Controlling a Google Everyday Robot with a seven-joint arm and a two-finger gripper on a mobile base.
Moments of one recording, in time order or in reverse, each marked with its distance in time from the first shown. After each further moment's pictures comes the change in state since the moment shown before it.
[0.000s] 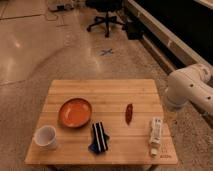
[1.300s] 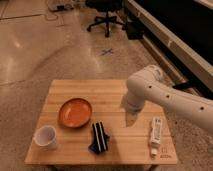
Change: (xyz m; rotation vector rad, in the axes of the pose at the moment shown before) arm -0.214 0.028 0.000 -0.033 -0.206 -0.362
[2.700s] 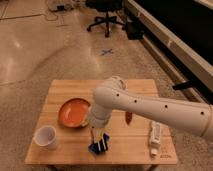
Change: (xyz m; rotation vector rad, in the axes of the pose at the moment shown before) arm -0.151 0.025 0.033 -0.081 -0.247 -0.340
